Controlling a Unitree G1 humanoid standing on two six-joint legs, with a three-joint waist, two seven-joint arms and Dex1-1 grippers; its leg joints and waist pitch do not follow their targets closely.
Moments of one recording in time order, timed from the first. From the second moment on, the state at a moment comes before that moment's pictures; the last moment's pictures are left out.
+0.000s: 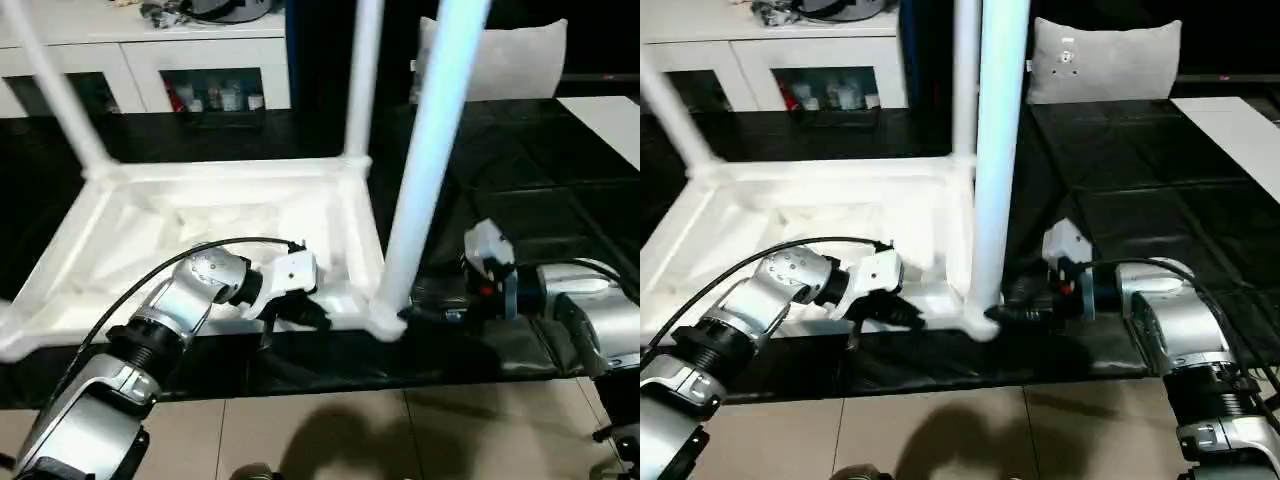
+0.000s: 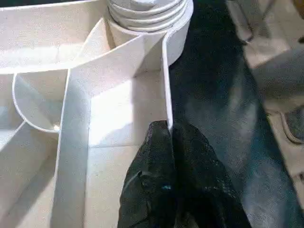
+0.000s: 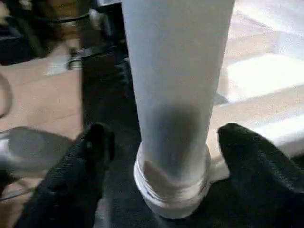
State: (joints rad) left arm -0.65 0.40 -0.44 0.58 0.04 0.00 -1.32; right arm -0.43 -0.56 0.11 0.32 0.27 0.23 1.42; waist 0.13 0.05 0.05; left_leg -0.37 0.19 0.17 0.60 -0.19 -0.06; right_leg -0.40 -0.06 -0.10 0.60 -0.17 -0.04
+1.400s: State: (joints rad) left arm -0.71 0.12 -0.27 0.64 0.07 0.41 -0.82; right arm -0.53 -0.12 -0.07 0.39 0.14 0.43 0.45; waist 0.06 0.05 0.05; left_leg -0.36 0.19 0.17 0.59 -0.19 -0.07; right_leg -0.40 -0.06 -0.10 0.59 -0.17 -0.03
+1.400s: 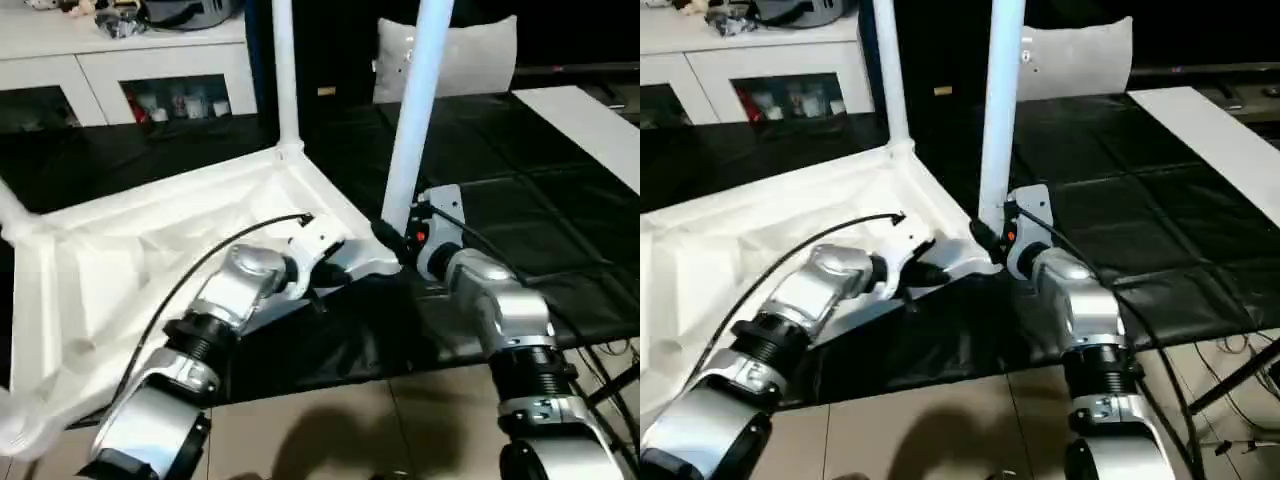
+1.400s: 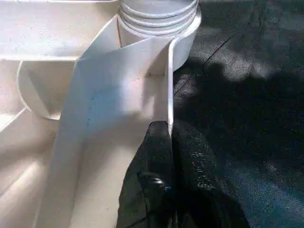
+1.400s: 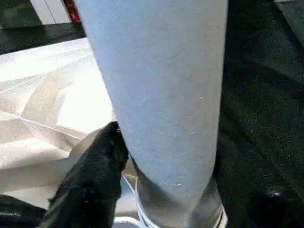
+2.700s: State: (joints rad) left arm -0.64 0.41 -0.46 0.56 0.05 -0.04 -1.48; right arm -0.42 -0.57 0.18 0.30 0.28 0.27 1.52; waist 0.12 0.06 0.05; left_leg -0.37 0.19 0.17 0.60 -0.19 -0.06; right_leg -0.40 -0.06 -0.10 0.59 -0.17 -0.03
